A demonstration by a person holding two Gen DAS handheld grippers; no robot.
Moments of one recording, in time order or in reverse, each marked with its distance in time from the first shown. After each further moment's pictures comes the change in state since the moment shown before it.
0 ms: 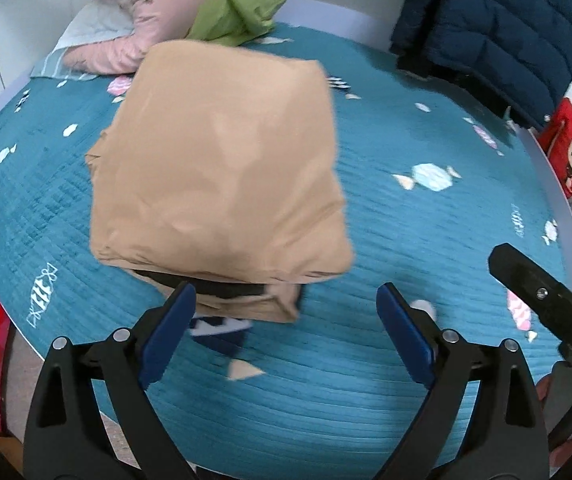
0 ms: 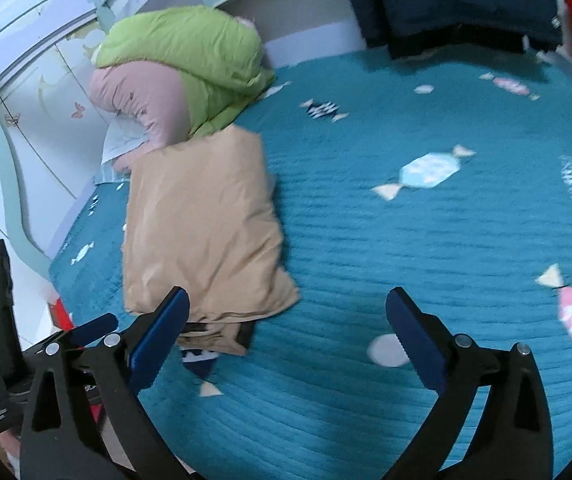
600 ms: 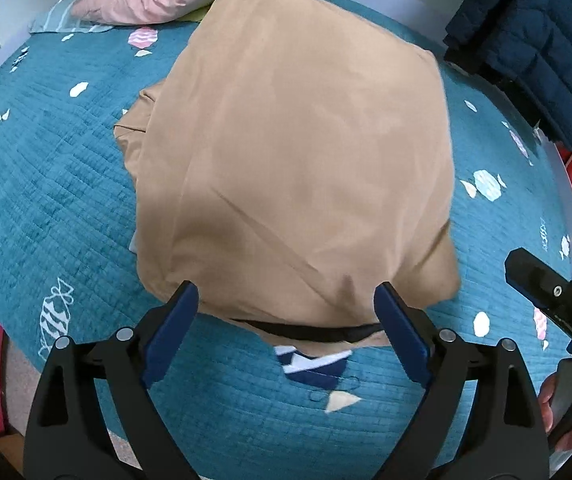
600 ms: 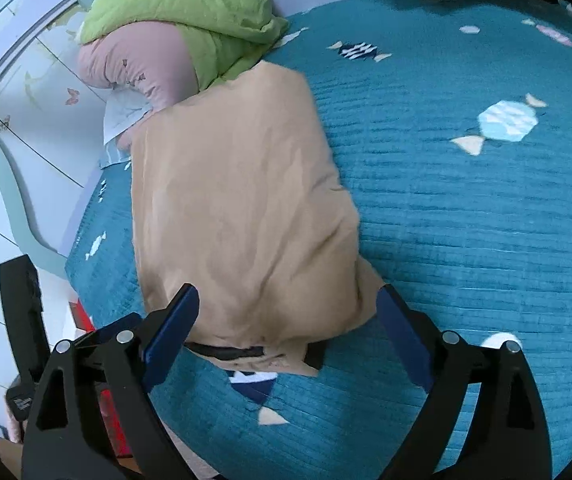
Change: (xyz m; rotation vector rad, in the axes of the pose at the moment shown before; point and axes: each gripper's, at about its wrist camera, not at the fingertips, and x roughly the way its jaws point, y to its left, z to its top) left arm 0.050 0.118 0.028 -0.079 0.134 -0.018; right arm 0.098 0.054 0.014 0.082 0.185 0.092
